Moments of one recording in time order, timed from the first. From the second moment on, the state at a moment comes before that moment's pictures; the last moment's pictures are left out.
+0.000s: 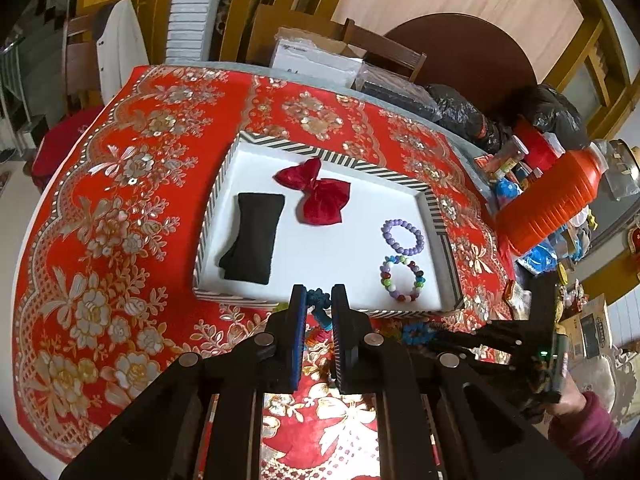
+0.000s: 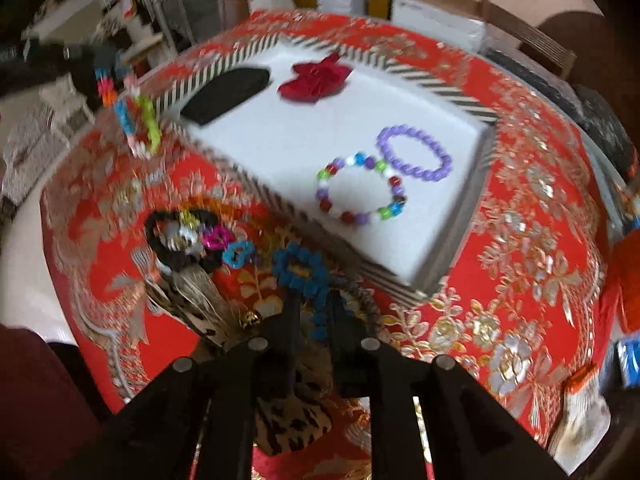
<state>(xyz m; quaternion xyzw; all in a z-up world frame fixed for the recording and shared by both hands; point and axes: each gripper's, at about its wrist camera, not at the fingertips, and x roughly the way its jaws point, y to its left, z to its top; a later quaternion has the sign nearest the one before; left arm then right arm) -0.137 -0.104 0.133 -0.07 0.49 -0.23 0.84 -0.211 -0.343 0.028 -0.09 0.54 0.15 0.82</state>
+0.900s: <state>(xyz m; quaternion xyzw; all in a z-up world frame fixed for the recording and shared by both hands) -0.132 -0.104 0.139 -0.07 0.49 -0.23 0.84 -0.206 -0.350 0.028 -0.08 0.53 0.17 0.83</state>
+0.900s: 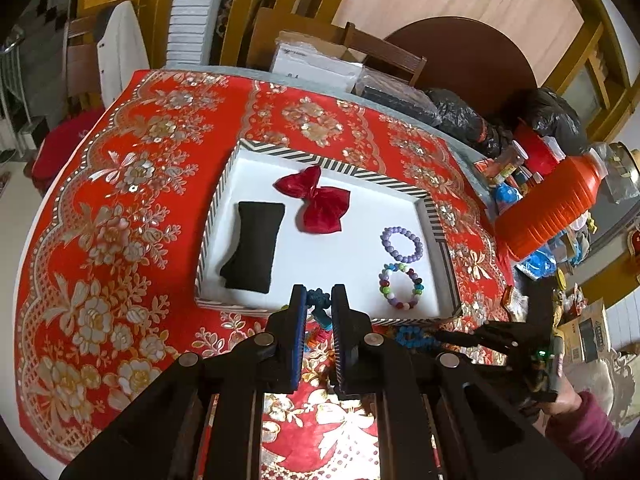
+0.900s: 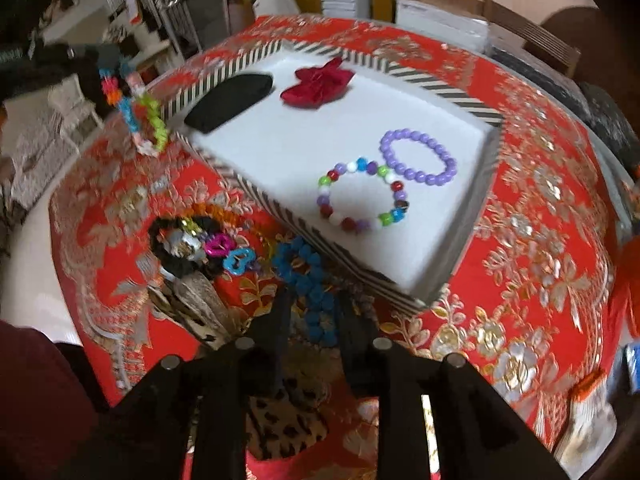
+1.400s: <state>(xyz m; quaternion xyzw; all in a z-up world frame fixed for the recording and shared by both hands) -0.127 -0.106 0.149 -0.08 0.48 -0.24 0.84 -0.214 -0.375 0.072 0.04 0.49 0.19 0.85</state>
